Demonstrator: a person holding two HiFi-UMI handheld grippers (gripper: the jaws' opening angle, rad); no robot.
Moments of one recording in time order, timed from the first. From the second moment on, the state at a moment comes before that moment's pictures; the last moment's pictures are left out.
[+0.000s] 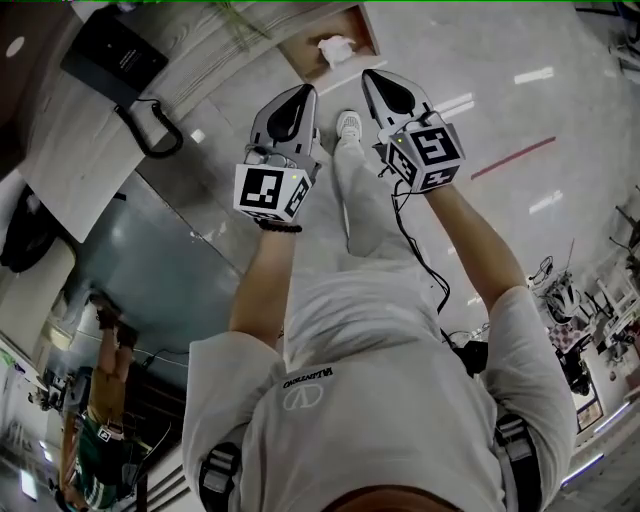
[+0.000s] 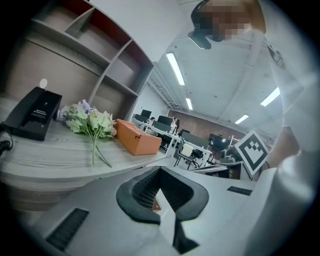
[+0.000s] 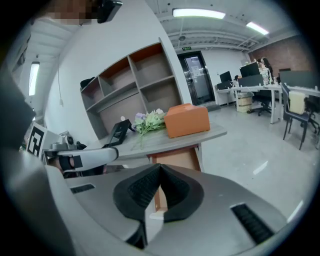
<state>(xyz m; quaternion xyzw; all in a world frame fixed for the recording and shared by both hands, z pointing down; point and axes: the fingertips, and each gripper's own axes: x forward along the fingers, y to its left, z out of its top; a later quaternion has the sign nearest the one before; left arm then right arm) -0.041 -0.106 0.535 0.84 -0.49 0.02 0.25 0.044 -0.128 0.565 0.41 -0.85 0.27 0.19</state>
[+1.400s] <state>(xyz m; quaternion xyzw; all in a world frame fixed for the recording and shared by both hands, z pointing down) 0.007 -0.138 0.677 0.83 -0.47 0.03 0.29 0.039 -0.165 0.751 0.38 -0.82 0.30 0.30</state>
